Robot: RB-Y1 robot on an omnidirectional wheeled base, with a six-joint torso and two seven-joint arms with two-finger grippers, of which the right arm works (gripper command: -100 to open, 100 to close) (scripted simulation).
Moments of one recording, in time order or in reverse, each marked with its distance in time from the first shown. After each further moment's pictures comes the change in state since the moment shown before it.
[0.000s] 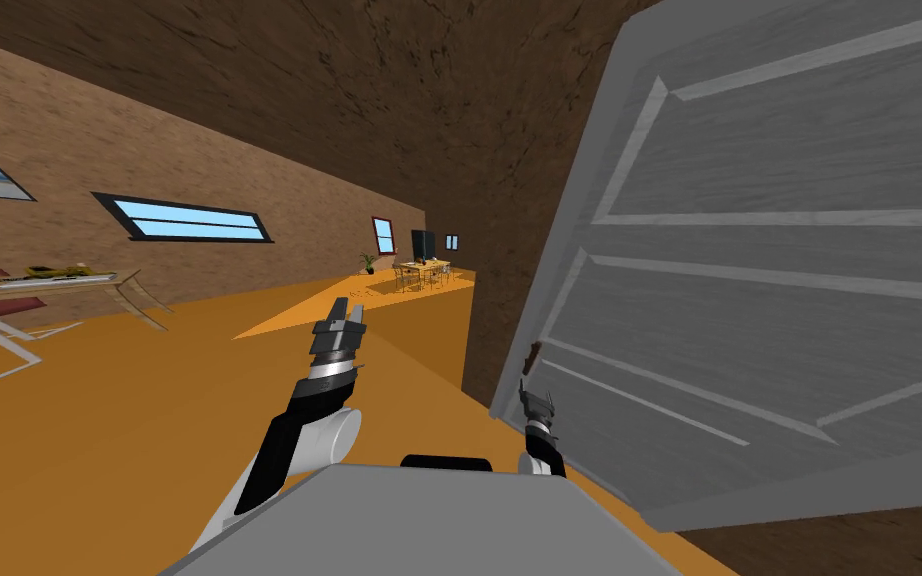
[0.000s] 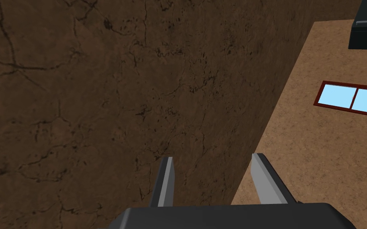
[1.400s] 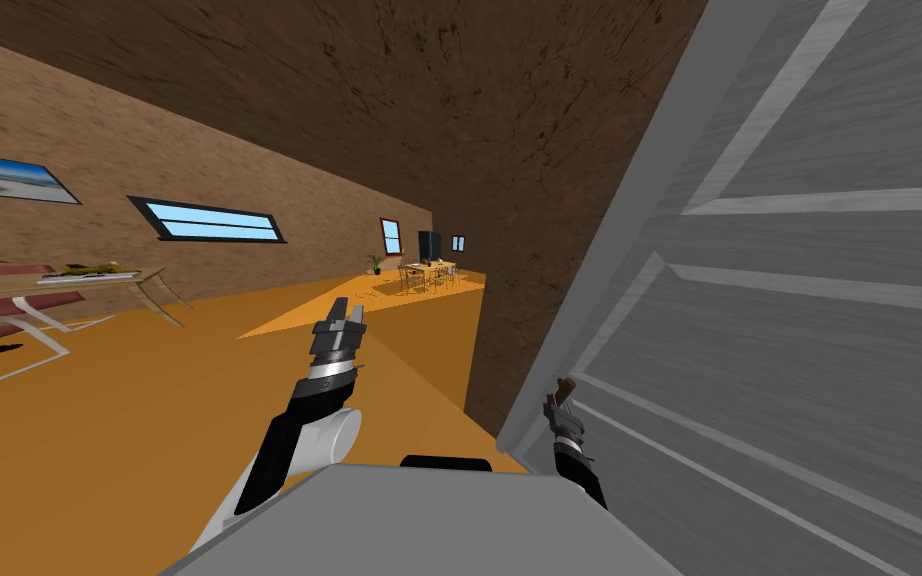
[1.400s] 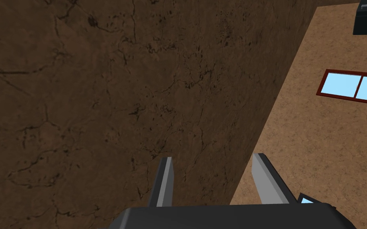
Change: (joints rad) arm 0.036 -0.149 -0.020 0.071 -0.025 -0.021 -0.173
